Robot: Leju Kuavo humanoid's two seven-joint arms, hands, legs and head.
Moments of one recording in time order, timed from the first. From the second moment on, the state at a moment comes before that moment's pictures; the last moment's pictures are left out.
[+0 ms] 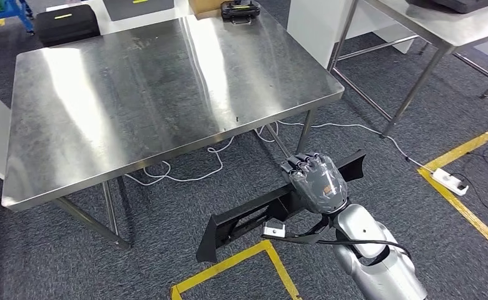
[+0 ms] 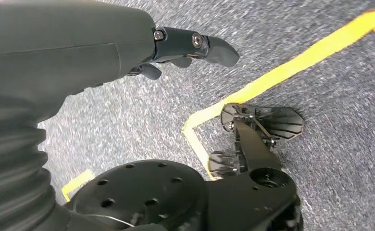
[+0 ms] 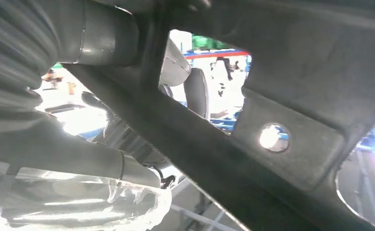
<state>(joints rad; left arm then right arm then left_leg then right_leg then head) -0.09 -0.01 -0.79 -0.15 0.79 0.05 -0.05 -0.32 -0.25 0.42 -1.43 1.22 -0.40 -0.18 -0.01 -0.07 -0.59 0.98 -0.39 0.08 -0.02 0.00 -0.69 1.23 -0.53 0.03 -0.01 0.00</state>
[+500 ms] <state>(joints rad) -0.08 -0.01 -0.79 -0.15 0.79 0.05 -0.05 -0.32 -0.25 0.42 -1.43 1.22 -0.40 -0.18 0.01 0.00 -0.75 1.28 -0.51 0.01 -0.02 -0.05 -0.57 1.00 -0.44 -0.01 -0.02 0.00</state>
